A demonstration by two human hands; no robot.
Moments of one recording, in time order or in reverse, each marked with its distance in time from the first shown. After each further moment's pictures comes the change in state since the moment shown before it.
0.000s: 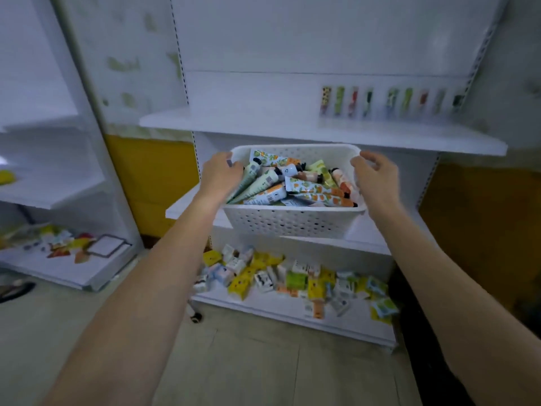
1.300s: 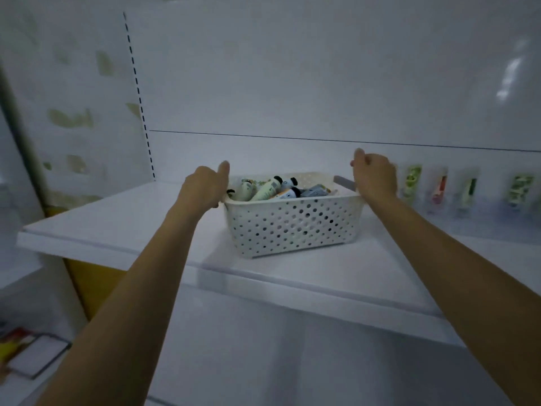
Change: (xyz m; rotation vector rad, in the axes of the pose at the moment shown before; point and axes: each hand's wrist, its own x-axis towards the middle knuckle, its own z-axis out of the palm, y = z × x) left_hand 0.522 -0.028 0.099 0.111 0.081 -0.068; right_hand 0.519 0.021 0.296 -0.309 0.074 -0.200
